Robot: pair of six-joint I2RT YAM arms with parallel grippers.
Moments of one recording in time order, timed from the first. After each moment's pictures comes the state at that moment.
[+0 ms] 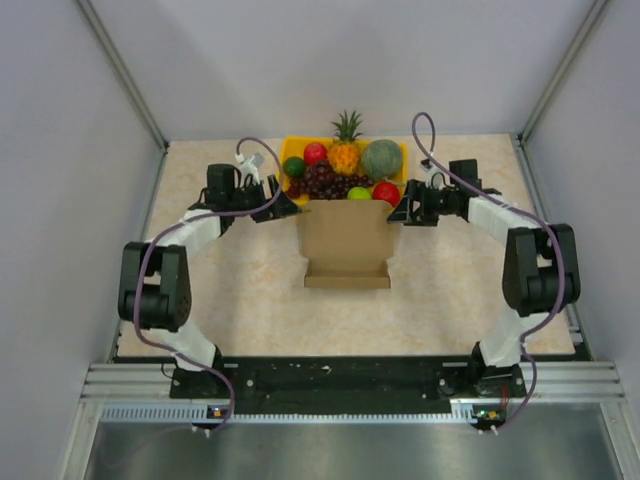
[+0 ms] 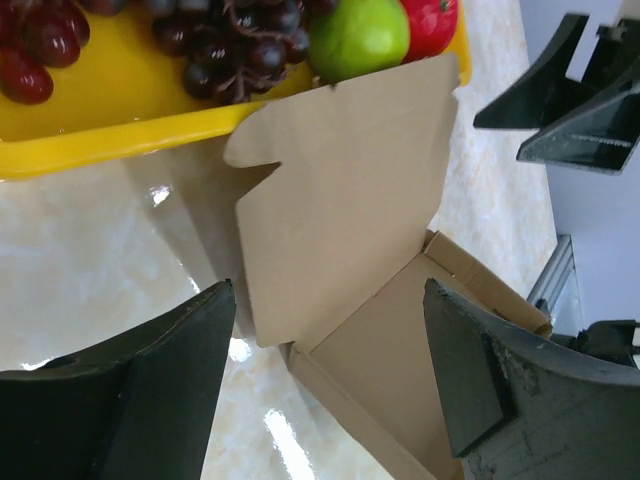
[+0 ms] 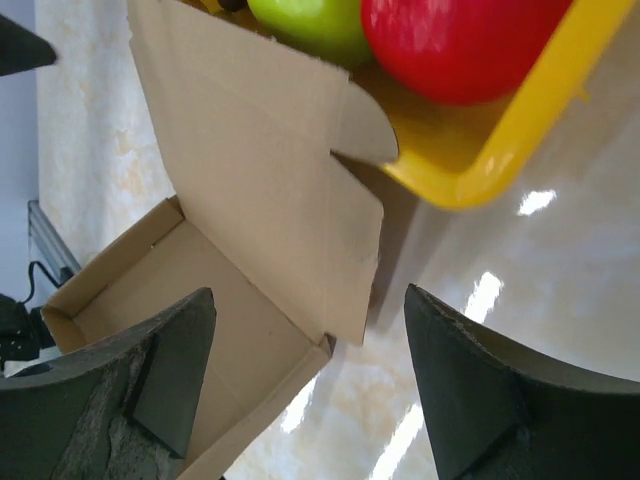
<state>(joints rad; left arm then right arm) -0.12 1.62 1.05 -0.02 0.75 -0.42 0.11 1.70 1.12 -0.30 -0.71 0.22</state>
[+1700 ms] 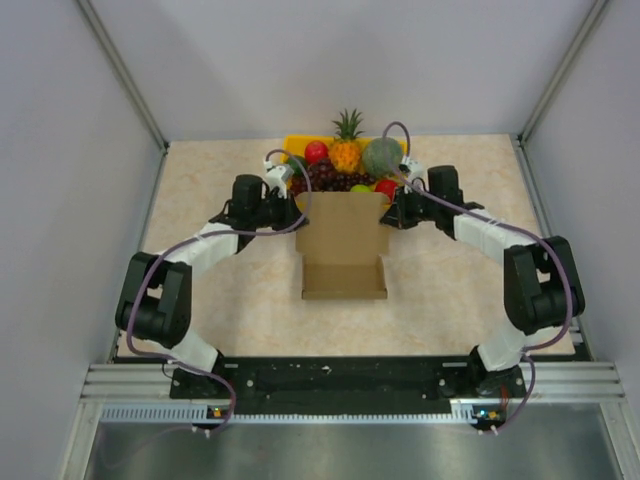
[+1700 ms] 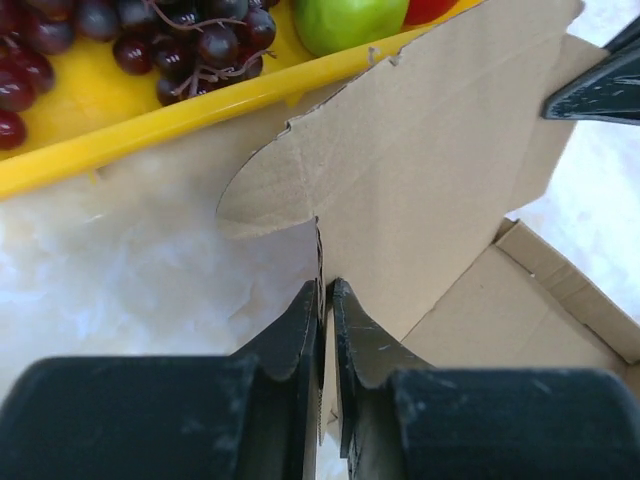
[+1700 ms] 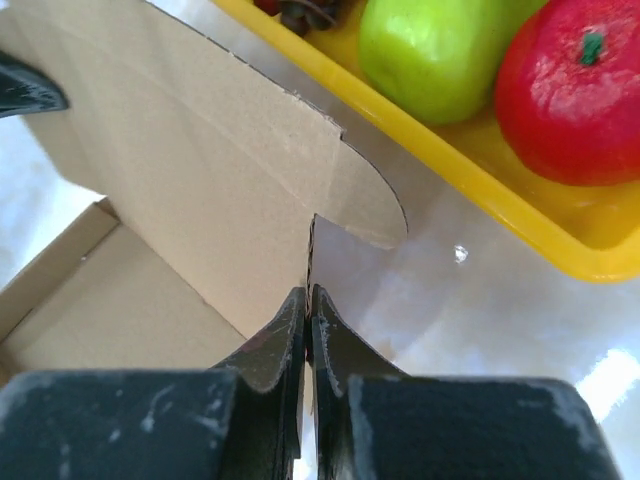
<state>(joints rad) -0.28 1.62 0.97 0.08 0.58 -0.23 0.23 1.69 1.03 -0.02 -0.68 0.15</state>
